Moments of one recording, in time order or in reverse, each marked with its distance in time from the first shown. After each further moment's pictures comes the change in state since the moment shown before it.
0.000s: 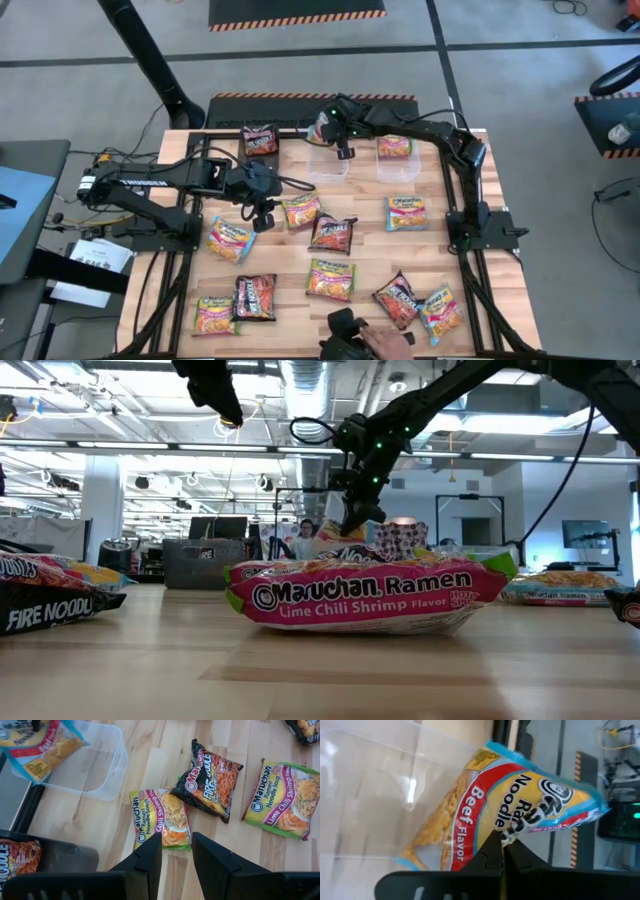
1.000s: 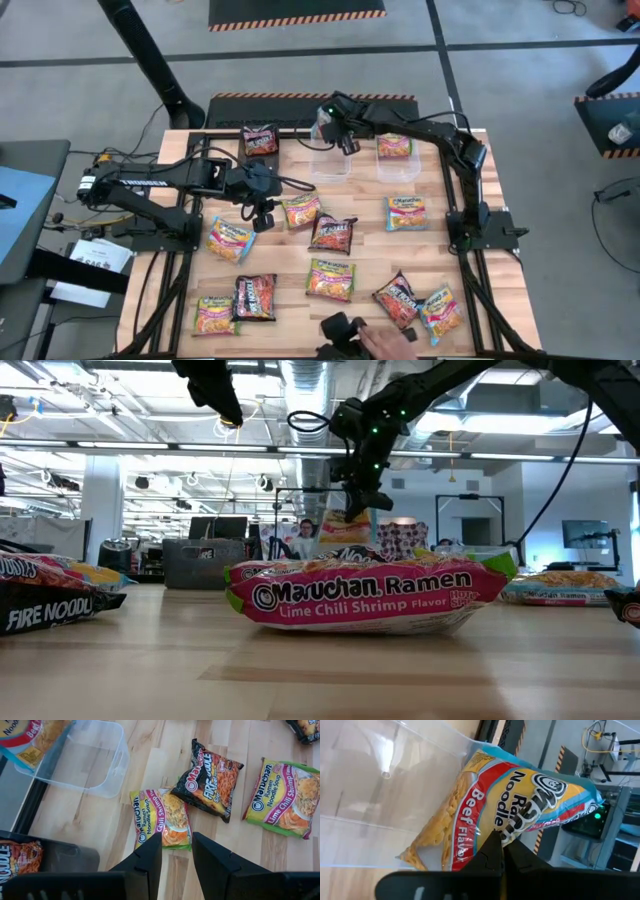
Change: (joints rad) left arm 0.000 0.000 0.000 -0.001 0.000 0.008; right arm 0.036 -0.010 0.091 -0.116 0.162 -0.178
